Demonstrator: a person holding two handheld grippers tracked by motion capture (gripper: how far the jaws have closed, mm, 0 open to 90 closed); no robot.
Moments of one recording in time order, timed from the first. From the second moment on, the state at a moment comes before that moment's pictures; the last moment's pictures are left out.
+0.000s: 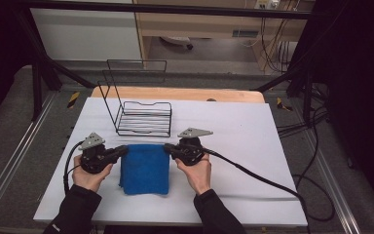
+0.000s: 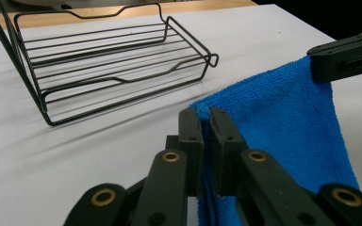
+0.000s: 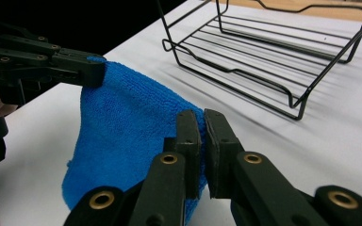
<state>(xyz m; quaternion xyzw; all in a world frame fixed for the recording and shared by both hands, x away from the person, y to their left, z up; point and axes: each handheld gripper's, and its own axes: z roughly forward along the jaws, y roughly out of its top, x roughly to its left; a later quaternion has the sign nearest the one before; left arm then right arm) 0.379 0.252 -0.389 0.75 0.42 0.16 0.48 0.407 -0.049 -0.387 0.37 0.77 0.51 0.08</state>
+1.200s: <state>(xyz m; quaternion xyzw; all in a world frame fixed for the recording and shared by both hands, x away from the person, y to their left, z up) 0.355 0.257 -0.346 0.70 0.39 0.24 0.55 0.388 -0.047 -0.331 0.30 0.75 0.57 0.16</state>
